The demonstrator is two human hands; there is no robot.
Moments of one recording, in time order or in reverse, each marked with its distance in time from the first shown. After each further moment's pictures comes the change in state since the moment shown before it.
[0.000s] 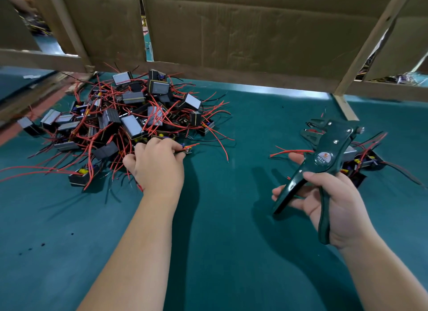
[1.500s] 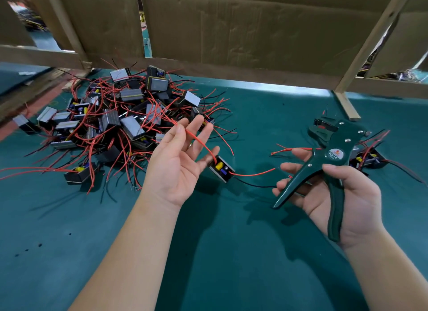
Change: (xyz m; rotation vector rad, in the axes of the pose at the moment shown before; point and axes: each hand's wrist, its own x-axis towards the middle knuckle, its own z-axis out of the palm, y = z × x) left_hand -0.012 0.029 -0.023 -1.946 -0.564 -0.463; right_hand 0.002 -0.008 0.000 0.210 -0.147 0.117
